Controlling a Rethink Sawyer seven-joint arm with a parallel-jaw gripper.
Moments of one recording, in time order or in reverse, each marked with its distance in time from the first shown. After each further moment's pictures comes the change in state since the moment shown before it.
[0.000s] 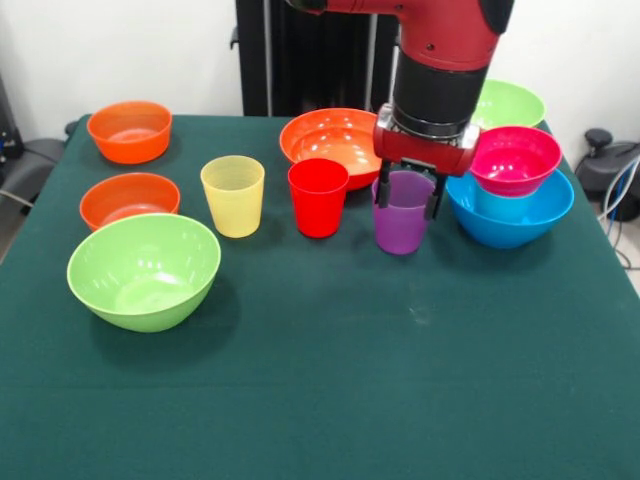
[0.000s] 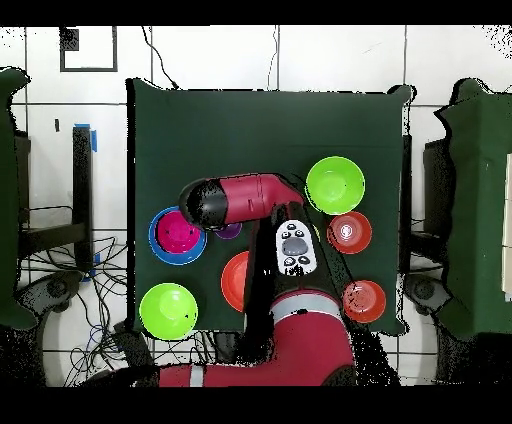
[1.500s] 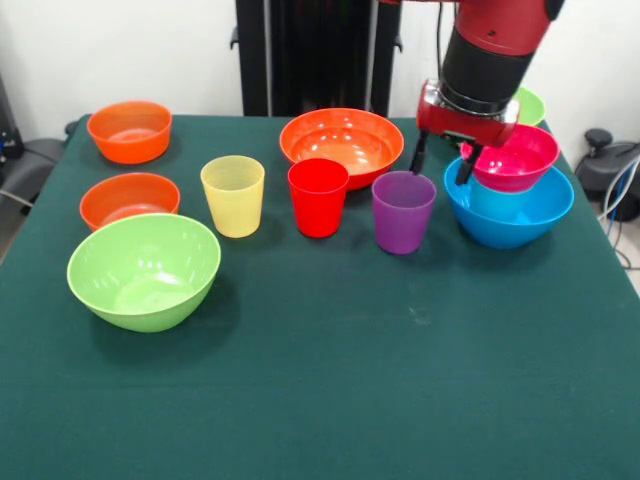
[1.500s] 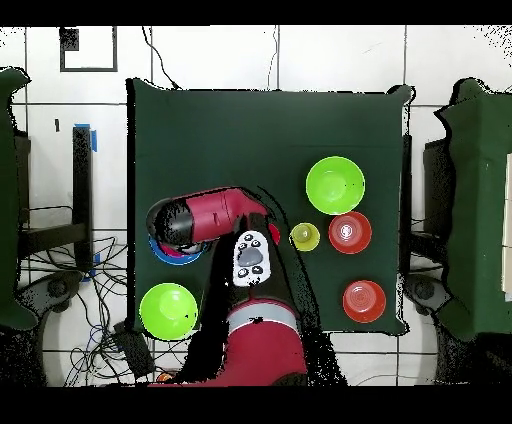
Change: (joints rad) arm 0.114 -0.015 -0.038 0.065 0.000 0.070 0.000
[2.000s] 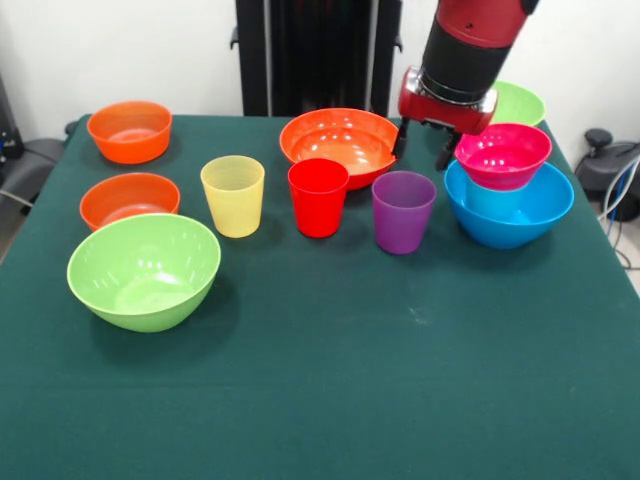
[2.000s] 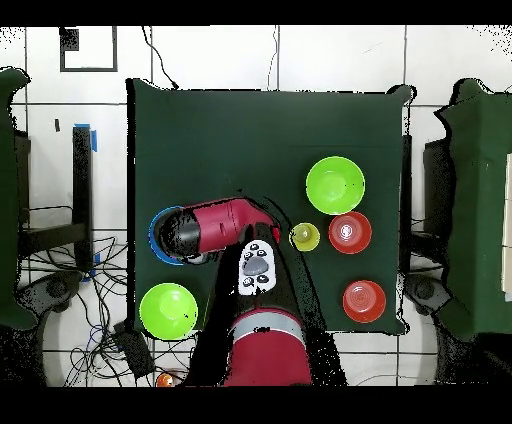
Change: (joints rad) arm -0.006 -0.015 -0.019 0.059 -0.012 0.000 0.000
